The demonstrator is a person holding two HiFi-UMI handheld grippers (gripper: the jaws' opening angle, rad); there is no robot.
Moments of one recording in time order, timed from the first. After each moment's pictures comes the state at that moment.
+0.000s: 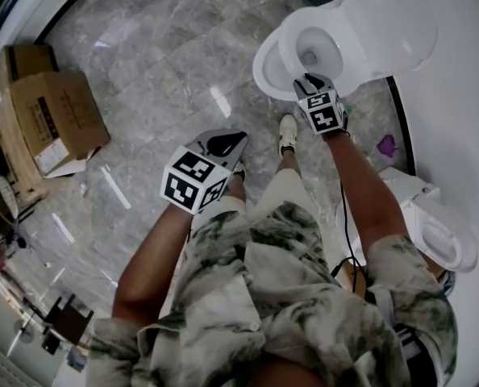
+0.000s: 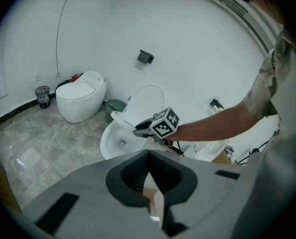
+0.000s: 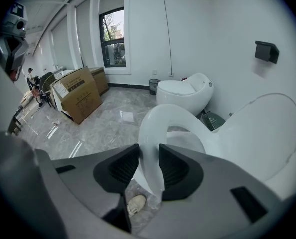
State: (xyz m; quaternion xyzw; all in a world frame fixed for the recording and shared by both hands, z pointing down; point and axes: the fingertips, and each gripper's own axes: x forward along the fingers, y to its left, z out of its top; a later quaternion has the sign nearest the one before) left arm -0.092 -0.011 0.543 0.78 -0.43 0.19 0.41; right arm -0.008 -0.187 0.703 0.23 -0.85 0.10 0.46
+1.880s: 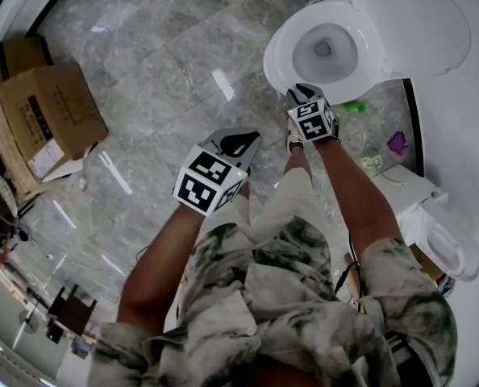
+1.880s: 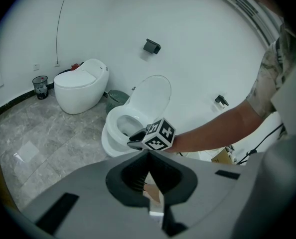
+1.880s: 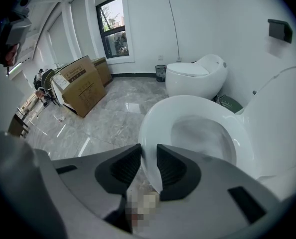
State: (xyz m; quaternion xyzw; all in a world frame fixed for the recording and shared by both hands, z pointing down) left arm -0.106 -0.032 0.625 0.77 -0.41 0.21 0.44; right arm -0.045 -0.146 0.825 0.19 -0.83 0.14 0.50
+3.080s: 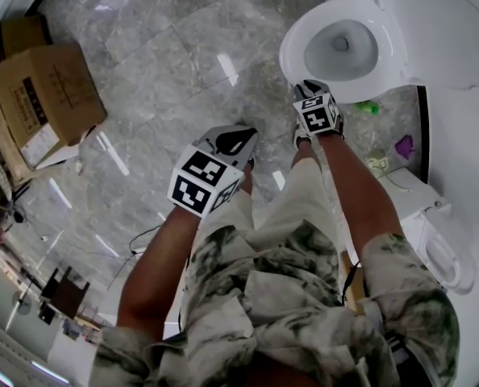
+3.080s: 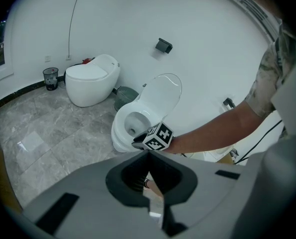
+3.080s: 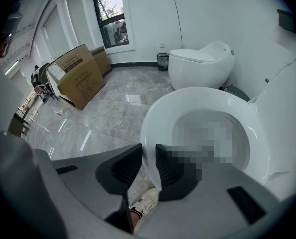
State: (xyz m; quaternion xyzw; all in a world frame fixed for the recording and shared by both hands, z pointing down) left arm -0.143 -0.019 0.672 0.74 -0.43 0.20 0.47; right arm -0.058 -0.137 0.905 0.18 -0.81 0.15 0.54
